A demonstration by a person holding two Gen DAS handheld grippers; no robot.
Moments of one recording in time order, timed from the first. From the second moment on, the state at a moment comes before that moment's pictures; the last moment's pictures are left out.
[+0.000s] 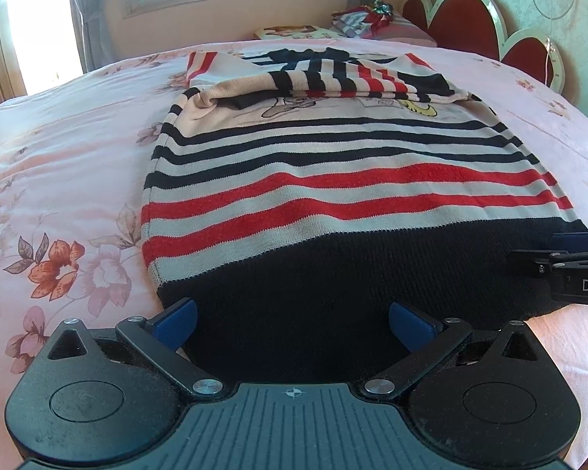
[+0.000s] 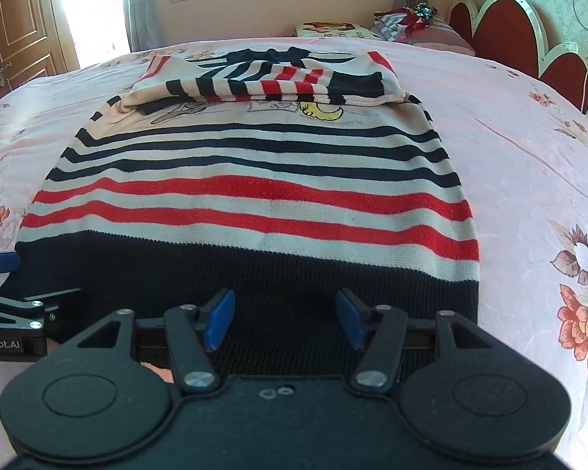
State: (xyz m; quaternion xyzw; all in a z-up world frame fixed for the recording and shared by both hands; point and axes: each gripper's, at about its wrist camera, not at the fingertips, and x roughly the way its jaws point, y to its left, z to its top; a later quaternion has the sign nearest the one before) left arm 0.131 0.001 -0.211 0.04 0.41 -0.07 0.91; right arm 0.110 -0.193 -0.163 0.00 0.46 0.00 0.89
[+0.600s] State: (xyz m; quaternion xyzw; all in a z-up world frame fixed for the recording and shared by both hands) left arm 0.125 0.001 -0.215 0.04 0.40 -0.08 0.91; right arm 0.114 -0.183 -0.179 0.01 0.48 -0.03 0.88
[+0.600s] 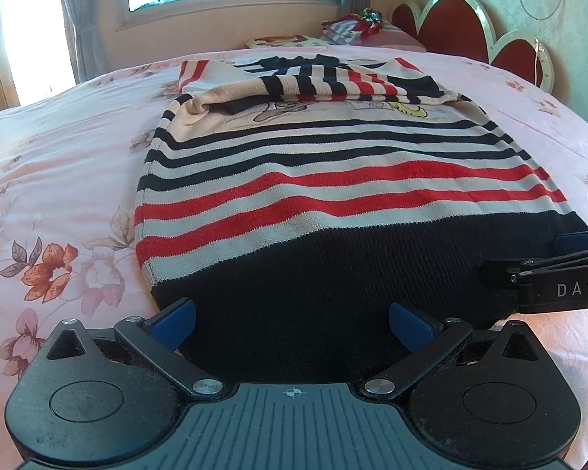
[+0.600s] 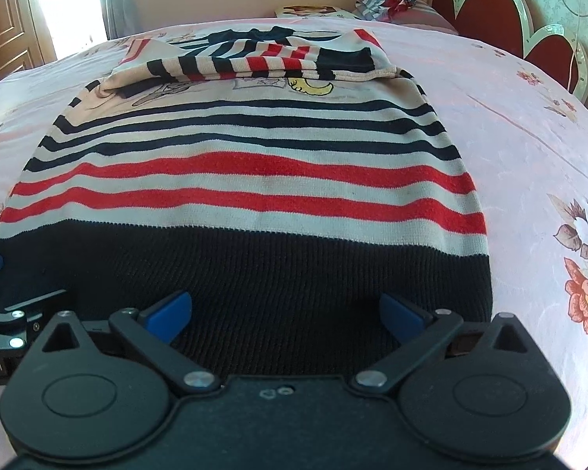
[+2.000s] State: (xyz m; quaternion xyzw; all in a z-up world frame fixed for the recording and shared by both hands) left arm 0.139 0.072 -0.210 -0.19 0.46 -0.11 0.86; right arm 0.088 -0.287 -0.163 0.10 0.48 -0.03 0.87
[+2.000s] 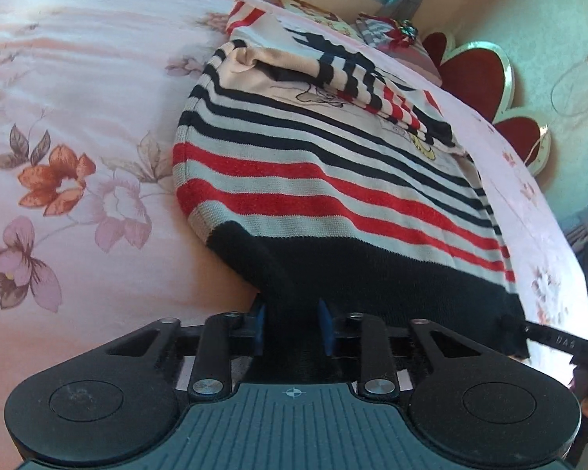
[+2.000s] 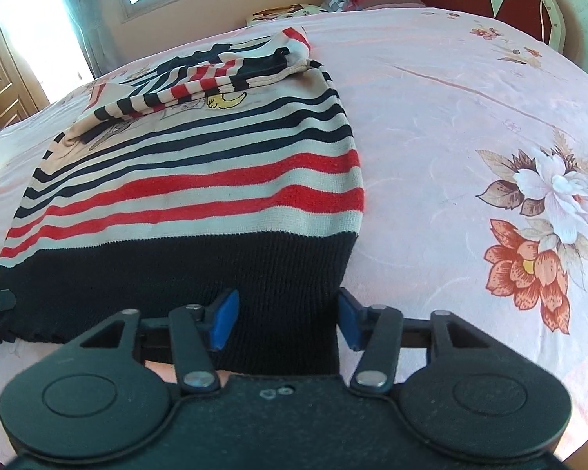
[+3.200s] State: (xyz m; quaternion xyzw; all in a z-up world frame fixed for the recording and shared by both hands) left arm 0.503 0.051 -0.151 -0.24 0.36 -0.05 0.90; right arm 0.449 -0.362 -0.136 0.26 0.37 0.03 0.89
